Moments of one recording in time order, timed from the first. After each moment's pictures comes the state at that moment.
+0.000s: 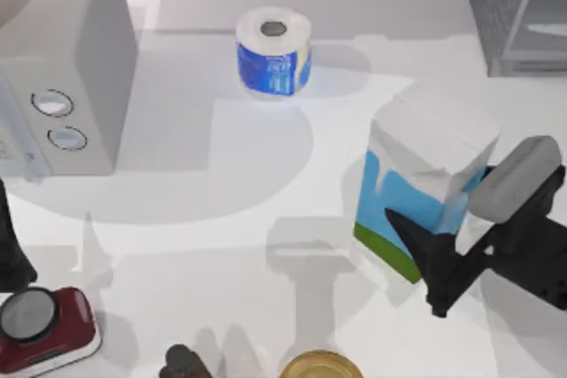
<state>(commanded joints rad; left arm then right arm) 0.00 0.00 0.00 0.00 0.00 0.00 0.55 1.24 0.24 0.75 -0.21 -0.04</state>
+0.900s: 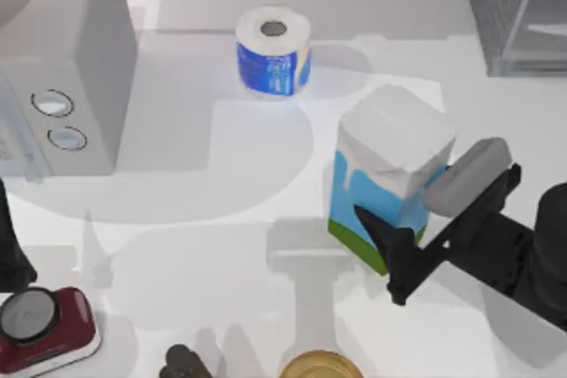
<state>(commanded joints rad) 0.00 0.00 0.00 0.00 0.00 0.00 0.58 1.59 0.30 1.04 -0.16 -0.03</state>
